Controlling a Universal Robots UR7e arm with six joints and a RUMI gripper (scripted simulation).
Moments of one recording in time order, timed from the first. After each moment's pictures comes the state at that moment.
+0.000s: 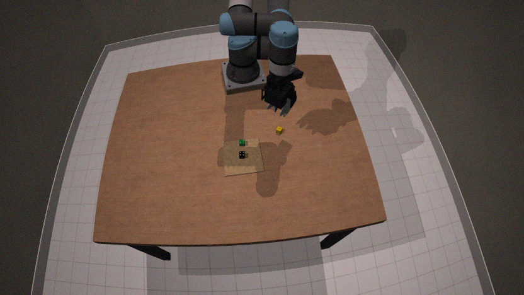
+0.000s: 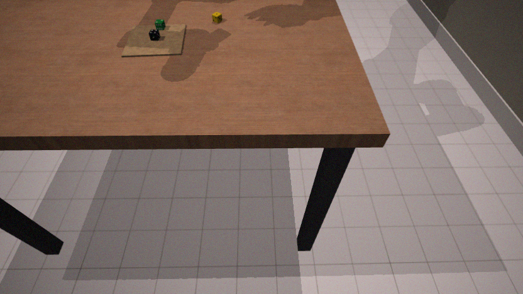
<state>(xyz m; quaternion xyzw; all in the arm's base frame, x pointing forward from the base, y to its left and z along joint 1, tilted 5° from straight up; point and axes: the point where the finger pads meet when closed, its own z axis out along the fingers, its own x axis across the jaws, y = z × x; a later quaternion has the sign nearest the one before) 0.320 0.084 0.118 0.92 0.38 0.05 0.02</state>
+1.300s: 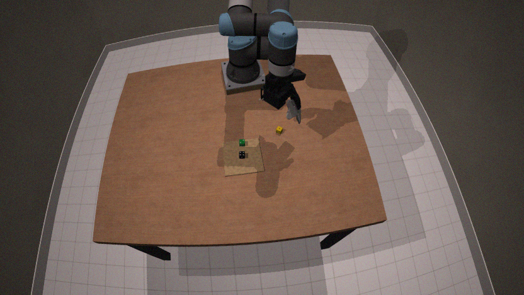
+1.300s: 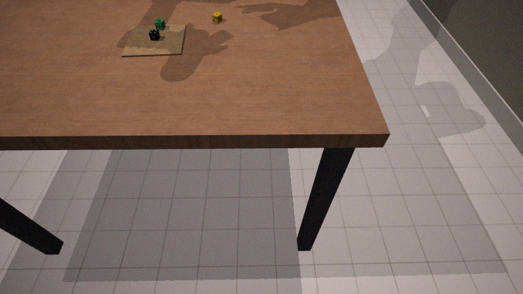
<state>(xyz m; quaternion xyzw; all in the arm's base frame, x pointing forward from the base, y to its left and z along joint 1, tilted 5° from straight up) 0.320 0.086 0.117 0.94 0.33 0.04 0.01</state>
